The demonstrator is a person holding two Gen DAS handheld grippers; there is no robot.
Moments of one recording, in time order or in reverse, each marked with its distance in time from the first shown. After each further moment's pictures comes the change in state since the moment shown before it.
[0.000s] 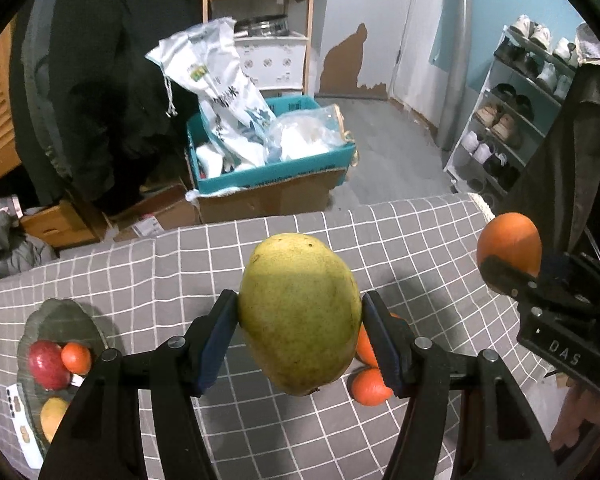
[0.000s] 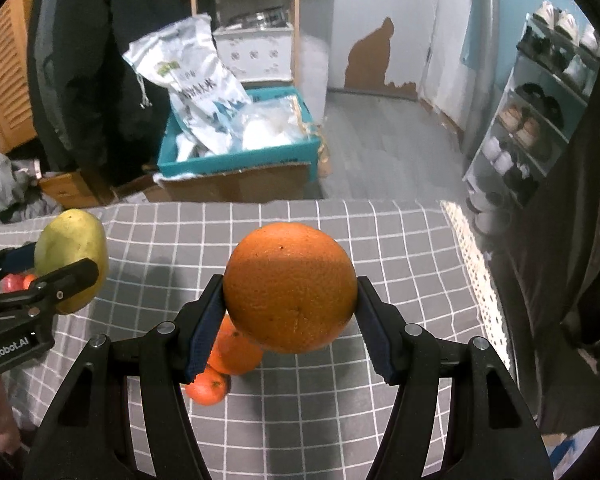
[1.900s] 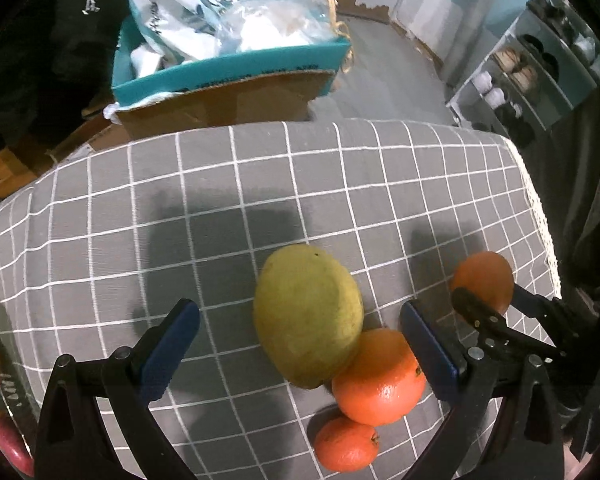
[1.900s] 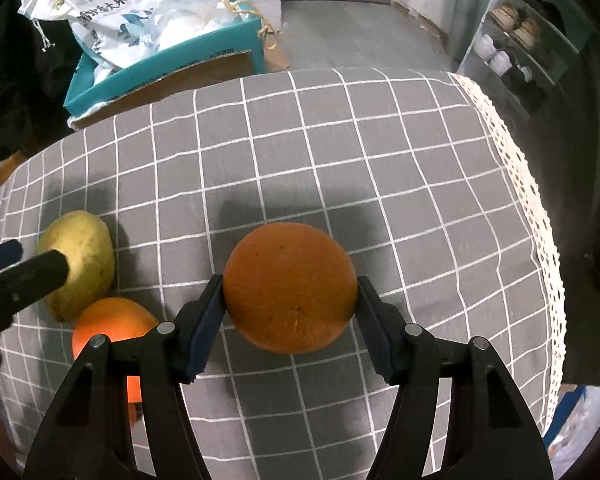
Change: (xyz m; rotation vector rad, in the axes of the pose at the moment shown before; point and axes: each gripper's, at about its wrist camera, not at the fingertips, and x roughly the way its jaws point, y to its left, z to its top) left arm 0.164 -0.036 0.000 -0.050 0.336 -0.084; right arm 0.140 -0.066 -0.045 0.159 0.327 -0.054
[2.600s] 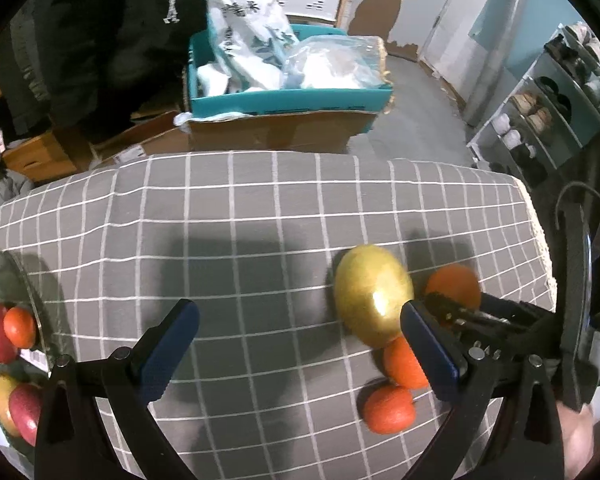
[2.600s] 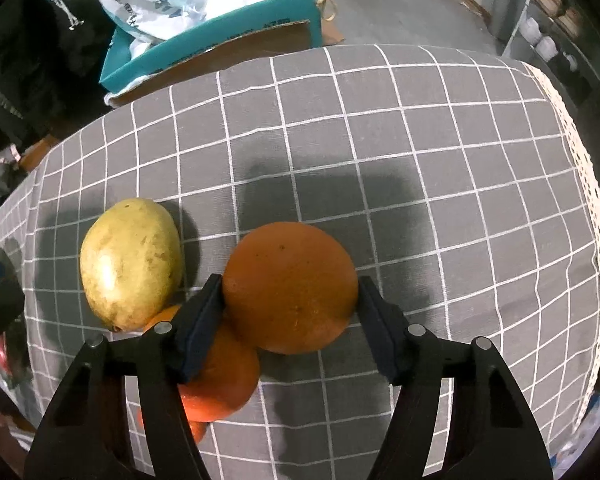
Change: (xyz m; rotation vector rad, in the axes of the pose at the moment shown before) left arm -0.057 0.044 -0.022 -0.090 -0.120 0.043; right arm 0.017 0.042 0.009 -0.037 0.095 0.152
